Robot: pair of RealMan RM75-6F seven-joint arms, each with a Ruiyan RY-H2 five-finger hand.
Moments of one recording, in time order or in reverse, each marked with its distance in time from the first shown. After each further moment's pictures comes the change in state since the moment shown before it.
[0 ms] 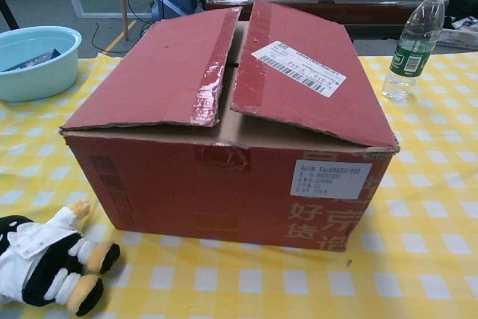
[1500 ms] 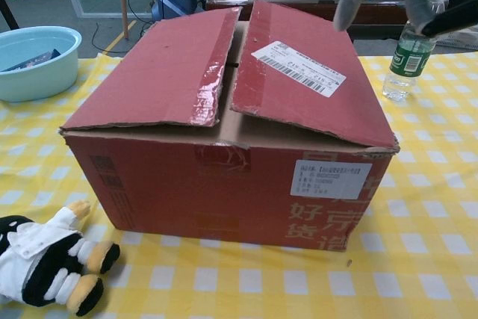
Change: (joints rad) left arm 0.012 0.012 0.006 -0.039 0.002 0.008 0.014; right arm 0.526 0.047 0.144 -0.266 -0.137 -0.502 -0.116
